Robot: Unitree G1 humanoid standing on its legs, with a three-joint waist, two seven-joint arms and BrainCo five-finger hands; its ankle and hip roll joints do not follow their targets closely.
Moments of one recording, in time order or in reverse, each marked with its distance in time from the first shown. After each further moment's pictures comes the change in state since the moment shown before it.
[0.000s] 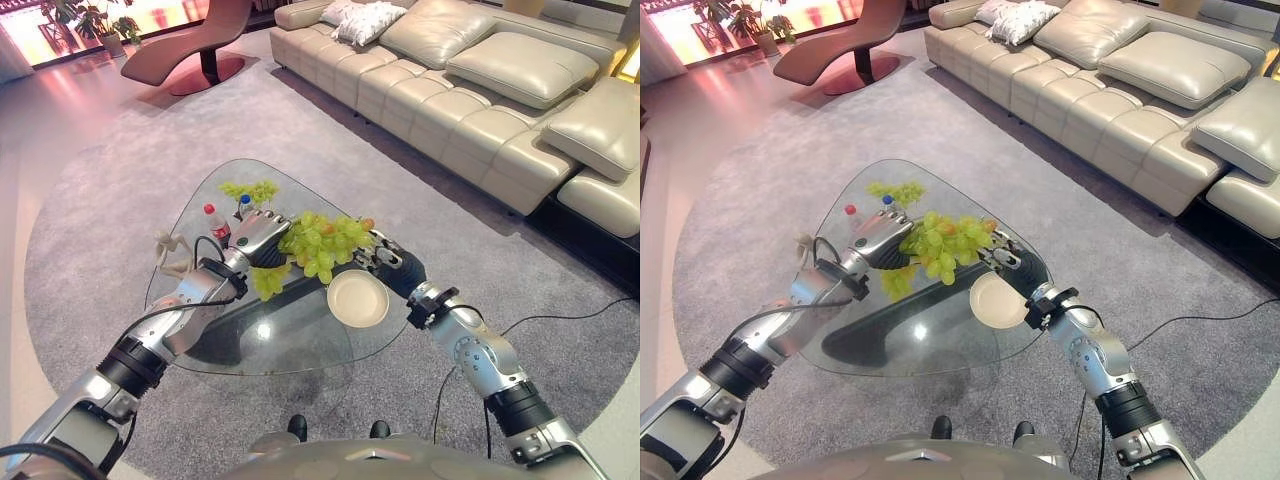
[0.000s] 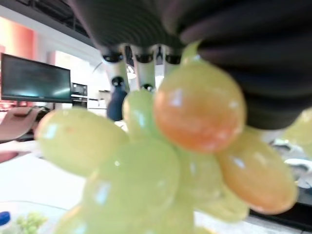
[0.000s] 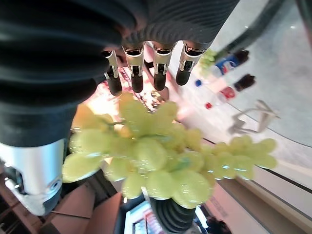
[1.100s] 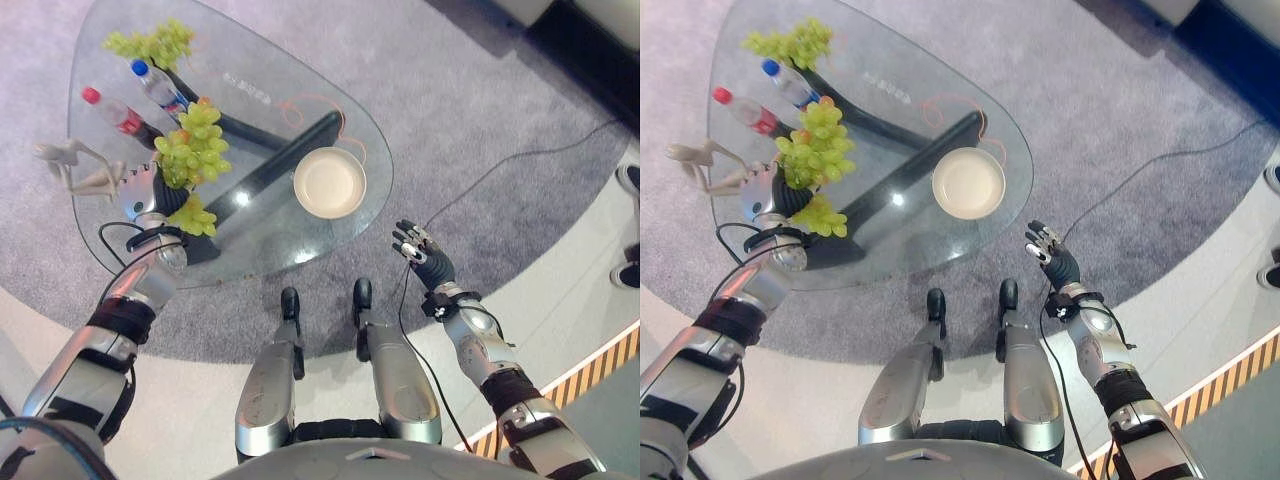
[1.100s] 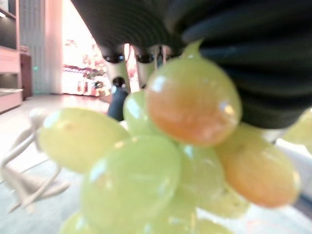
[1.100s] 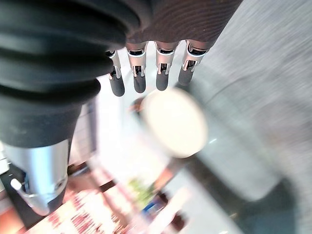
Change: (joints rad) left arm -0.109 0.002 0.165 0.375 -0.410 0.353 0.479; right arm -0.055 0.023 -0.082 0.345 -0.113 -0.371 -0.090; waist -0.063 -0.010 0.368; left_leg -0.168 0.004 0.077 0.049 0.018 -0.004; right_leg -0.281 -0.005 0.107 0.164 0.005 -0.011
